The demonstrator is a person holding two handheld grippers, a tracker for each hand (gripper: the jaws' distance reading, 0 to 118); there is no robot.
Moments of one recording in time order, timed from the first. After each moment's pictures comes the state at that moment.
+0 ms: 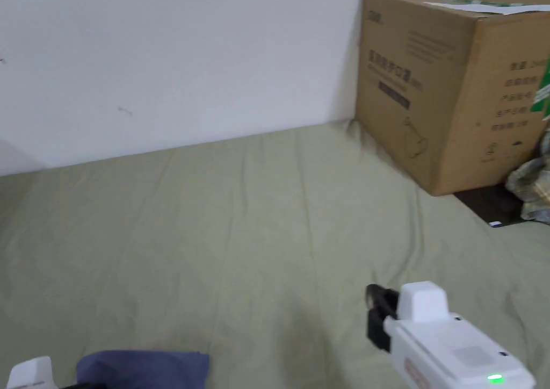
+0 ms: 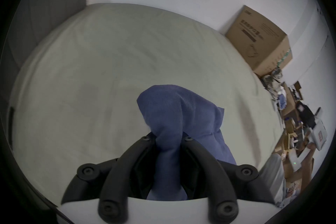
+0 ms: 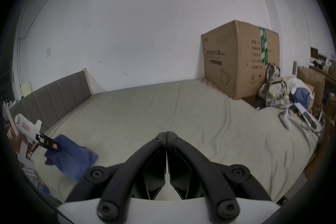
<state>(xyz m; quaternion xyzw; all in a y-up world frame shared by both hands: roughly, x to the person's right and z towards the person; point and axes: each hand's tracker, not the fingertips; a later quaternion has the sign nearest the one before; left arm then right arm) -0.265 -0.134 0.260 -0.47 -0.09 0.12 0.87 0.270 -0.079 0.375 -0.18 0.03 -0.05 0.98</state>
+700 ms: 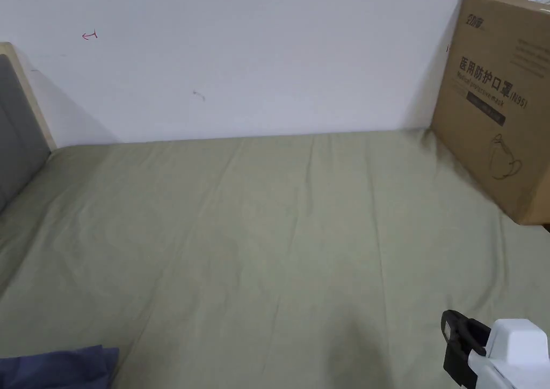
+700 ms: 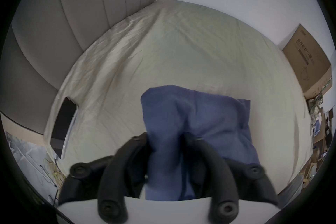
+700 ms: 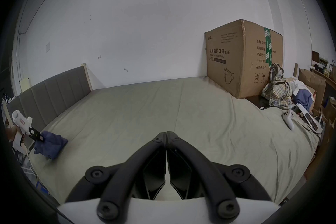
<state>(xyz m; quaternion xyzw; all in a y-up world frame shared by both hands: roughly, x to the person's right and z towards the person) -0.446 -0.141 0.256 -0.50 0.11 0.09 0.85 0.236 -0.073 0.357 -0.19 0.03 -0.03 0.98</state>
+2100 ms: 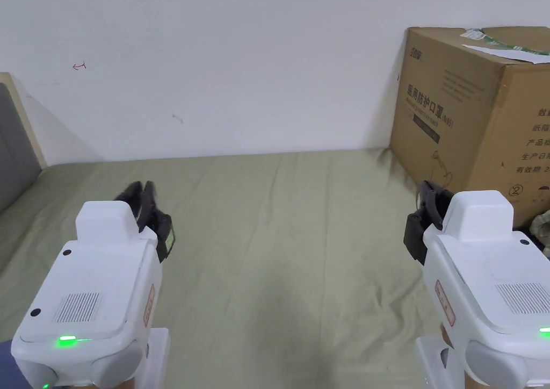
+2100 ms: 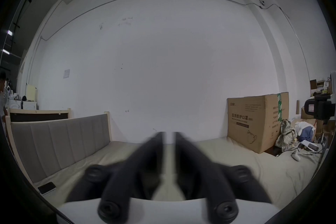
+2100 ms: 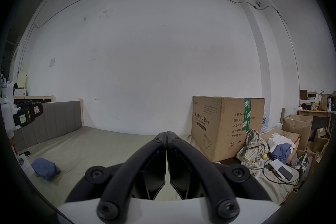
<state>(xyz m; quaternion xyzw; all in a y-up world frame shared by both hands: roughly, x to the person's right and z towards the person) -0.050 0.066 0.389 0.06 0.01 -0.02 1.00 0.286 0.075 0.424 0.02 -0.01 0.03 1.00</state>
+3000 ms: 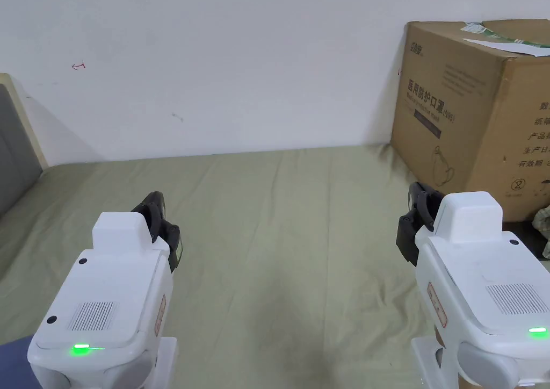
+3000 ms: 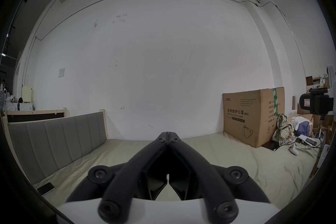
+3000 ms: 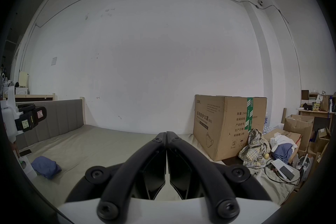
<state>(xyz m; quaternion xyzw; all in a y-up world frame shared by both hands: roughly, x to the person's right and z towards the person) -0.048 0.052 0.385 0.05 0.00 -0.03 1.00 0.275 0.071 0.424 0.02 -0.01 0.03 1.00</state>
